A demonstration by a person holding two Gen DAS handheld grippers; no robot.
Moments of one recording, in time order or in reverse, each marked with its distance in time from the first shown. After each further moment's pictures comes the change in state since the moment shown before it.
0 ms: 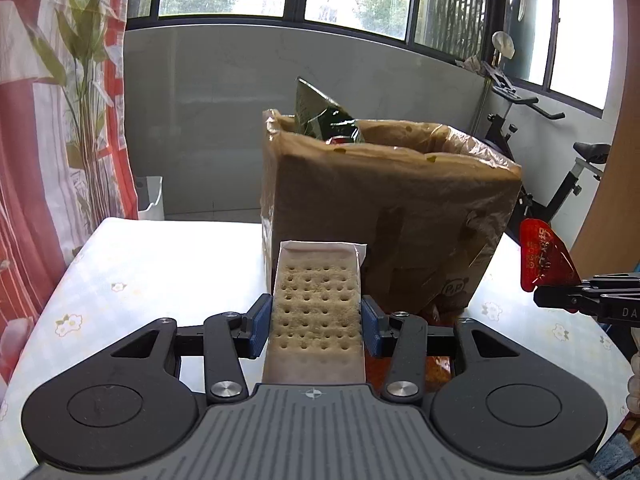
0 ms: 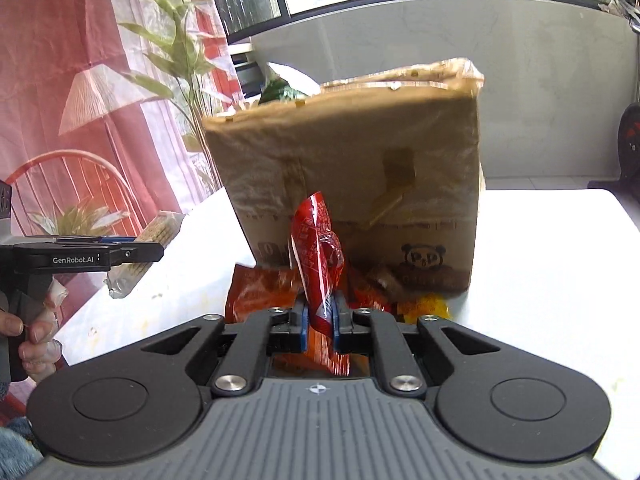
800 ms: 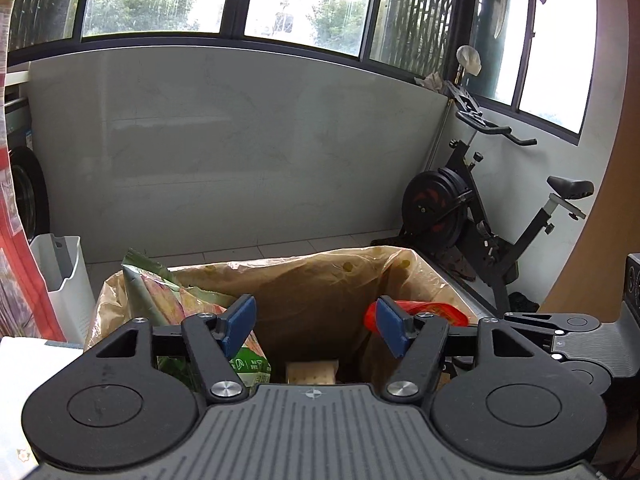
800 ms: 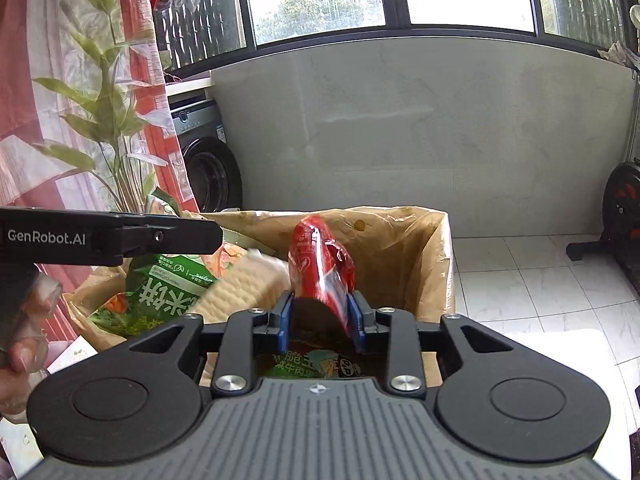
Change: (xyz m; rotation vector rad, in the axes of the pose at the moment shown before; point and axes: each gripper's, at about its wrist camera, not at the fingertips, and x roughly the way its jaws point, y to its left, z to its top) left arm 0.177 -0.080 0.185 0.029 -0.014 -0.137; right arm 0.109 -0.070 0.172 -0.035 -0.048 -0.107
